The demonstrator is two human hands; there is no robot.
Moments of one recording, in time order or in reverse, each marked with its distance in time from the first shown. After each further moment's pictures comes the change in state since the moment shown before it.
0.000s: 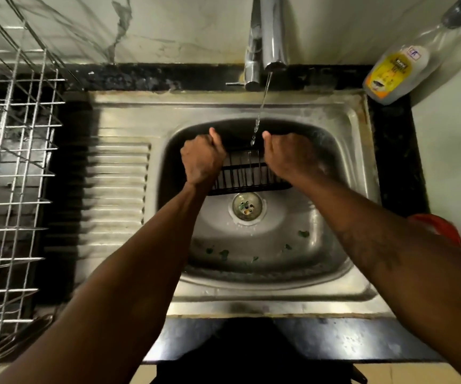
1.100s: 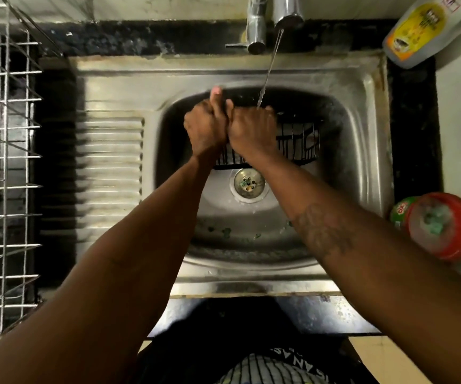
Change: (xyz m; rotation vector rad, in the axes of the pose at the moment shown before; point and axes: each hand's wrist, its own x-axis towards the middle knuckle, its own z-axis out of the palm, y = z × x) left_hand 0.009 0.011 0.014 -0.233 -0.038 -0.159; right_hand 0.022 -0.086 0.012 0.004 -0.116 0.087
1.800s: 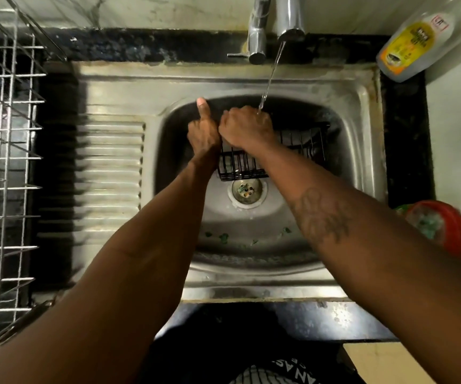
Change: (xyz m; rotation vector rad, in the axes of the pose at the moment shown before) left_hand -0.003 -0.004 -0.001 -0.575 -0.127 -0.555; right_hand 0.019 -0.004 -0.016 0.108 -0.292 -0.001
